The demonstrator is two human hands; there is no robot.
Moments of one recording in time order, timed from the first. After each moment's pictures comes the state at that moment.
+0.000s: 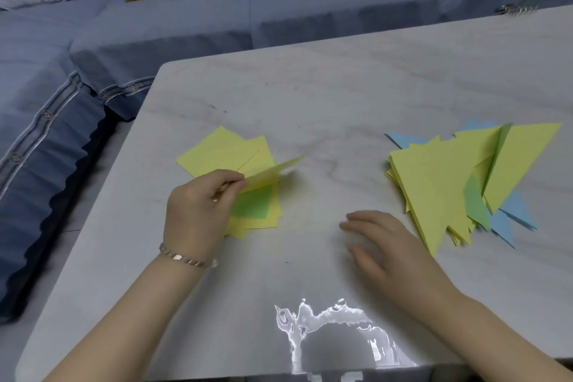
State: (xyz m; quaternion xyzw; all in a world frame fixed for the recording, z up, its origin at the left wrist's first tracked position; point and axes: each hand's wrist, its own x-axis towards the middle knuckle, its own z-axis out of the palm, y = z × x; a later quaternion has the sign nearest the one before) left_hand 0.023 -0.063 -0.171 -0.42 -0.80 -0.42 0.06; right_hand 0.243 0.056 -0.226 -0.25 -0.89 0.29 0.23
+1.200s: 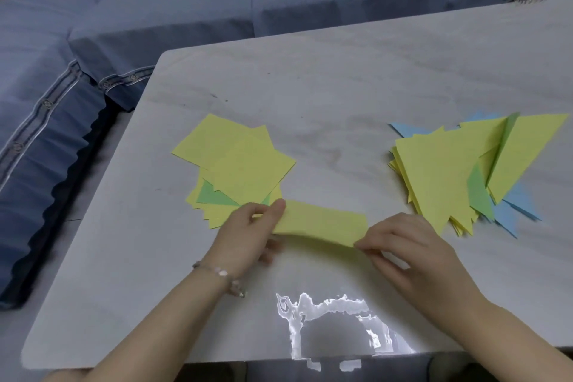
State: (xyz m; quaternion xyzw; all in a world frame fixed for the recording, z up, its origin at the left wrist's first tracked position) left_hand 0.070 -0.064 -0.180 -0.18 -0.81 -0.40 -0.38; right_hand 0.261 0.054 -0.220 -0.11 -0.90 0.23 0.35
